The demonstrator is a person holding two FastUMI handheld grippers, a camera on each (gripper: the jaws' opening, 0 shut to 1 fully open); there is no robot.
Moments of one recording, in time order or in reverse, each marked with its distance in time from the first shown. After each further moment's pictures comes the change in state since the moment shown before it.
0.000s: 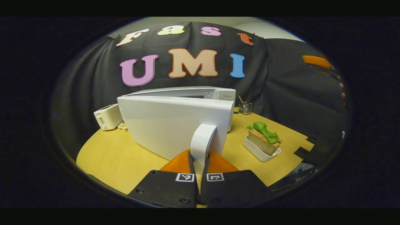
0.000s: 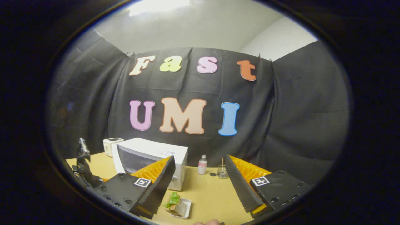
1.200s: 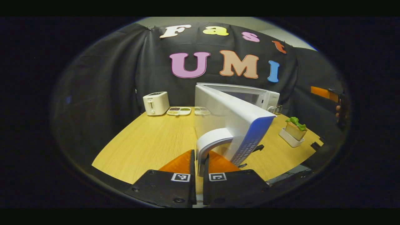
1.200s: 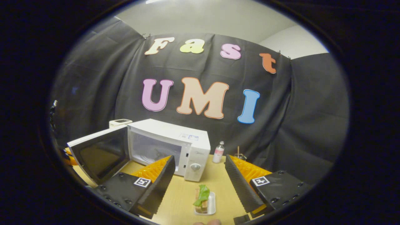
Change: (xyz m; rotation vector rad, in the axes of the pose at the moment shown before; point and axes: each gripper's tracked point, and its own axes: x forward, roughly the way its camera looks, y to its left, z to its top) left arm -0.084 0.170 -0.046 -0.179 0.042 0.167; right arm 0.021 0.107 -0.091 -0.126 0.172 0.006
